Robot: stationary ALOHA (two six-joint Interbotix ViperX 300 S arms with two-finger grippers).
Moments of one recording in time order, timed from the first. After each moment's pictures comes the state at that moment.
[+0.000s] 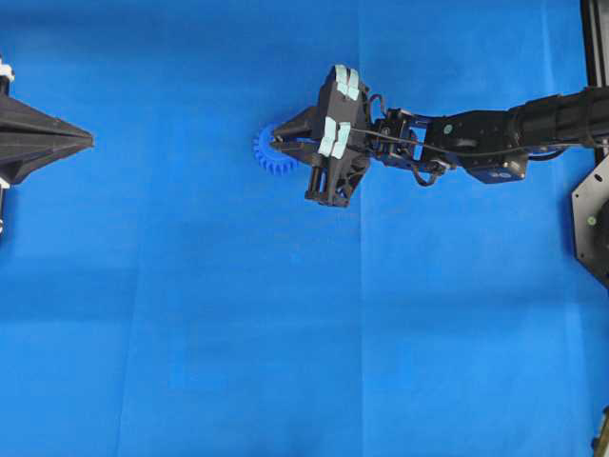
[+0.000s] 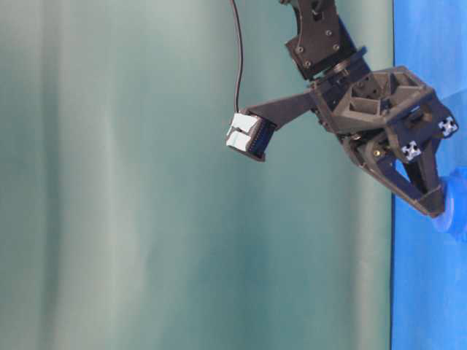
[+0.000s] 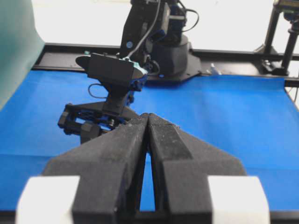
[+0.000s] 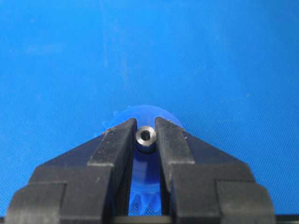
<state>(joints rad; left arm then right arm) 0.04 -1.01 1.19 0.00 -0.26 -0.01 -0.19 0.27 0.65 0.09 -0.45 0.00</state>
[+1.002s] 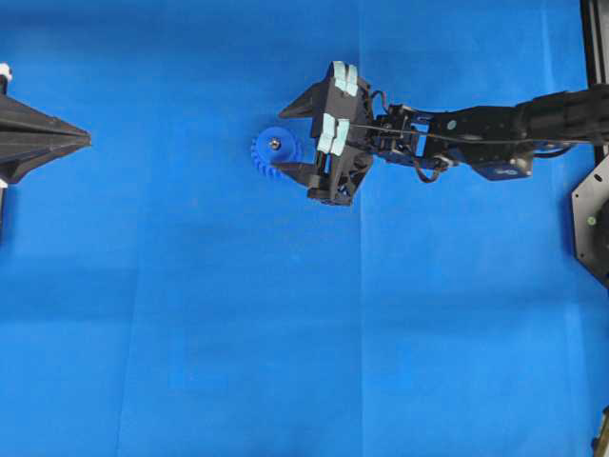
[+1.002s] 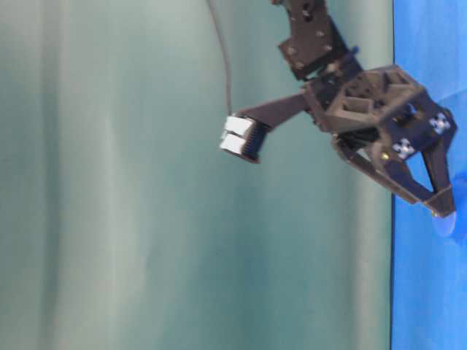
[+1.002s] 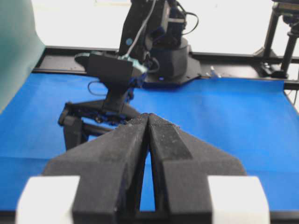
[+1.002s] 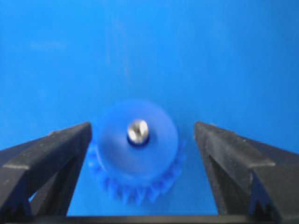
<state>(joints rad) 0.04 -1.02 1.19 0.00 -0.26 -0.01 -0.19 0.20 0.65 0.09 -0.39 0.00</state>
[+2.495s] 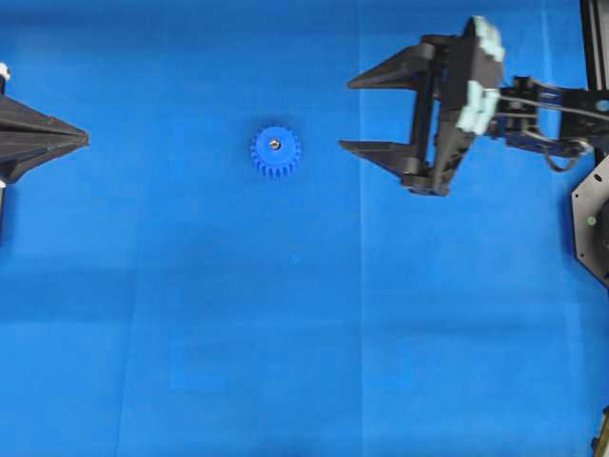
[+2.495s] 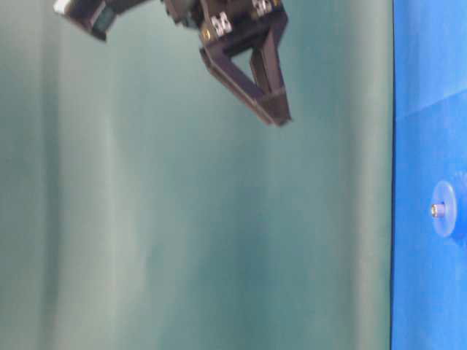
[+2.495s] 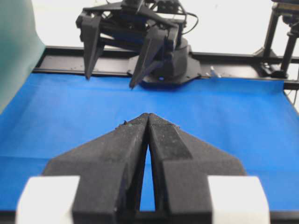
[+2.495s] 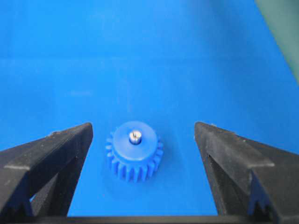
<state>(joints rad) 0.04 -1.02 1.19 0.00 -0.25 -0.01 -0.19 -0.34 0.87 0.09 -0.23 0.00</state>
